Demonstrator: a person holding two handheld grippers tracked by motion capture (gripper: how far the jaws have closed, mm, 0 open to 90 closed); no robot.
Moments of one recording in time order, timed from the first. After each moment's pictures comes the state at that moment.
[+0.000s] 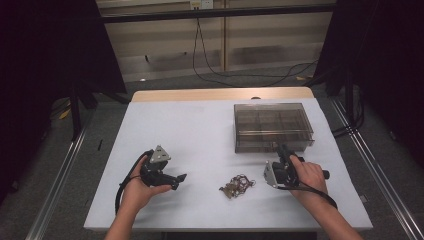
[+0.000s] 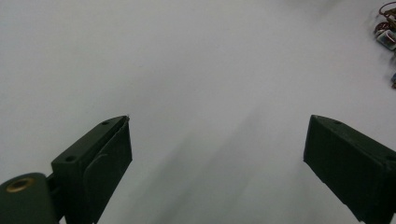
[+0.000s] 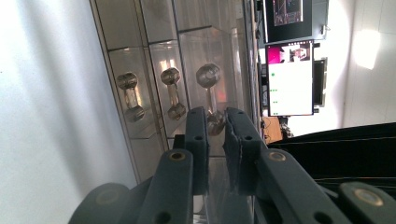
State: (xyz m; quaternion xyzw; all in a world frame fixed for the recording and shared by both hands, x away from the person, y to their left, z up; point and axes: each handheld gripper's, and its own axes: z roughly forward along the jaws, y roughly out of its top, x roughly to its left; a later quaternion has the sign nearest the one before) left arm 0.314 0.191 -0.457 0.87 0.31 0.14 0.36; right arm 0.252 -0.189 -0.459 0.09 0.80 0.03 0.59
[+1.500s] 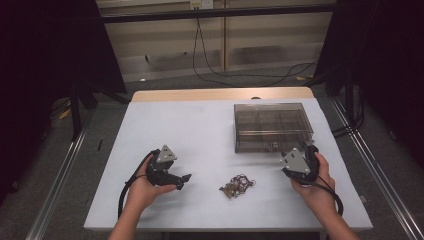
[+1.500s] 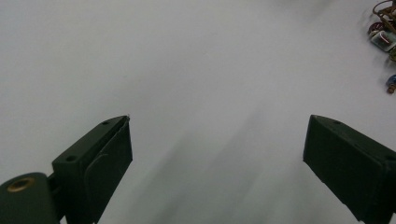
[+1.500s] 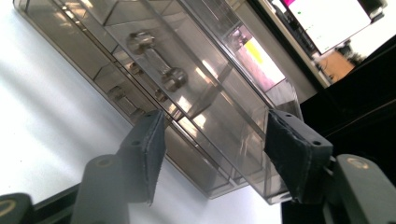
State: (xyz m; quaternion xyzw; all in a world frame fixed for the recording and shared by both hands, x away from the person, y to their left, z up) left arm 0.315 0.176 -0.458 0.88 0.29 0.14 0.35; right arm 0.249 -0.224 -0.447 0.33 0.76 0.20 0.51
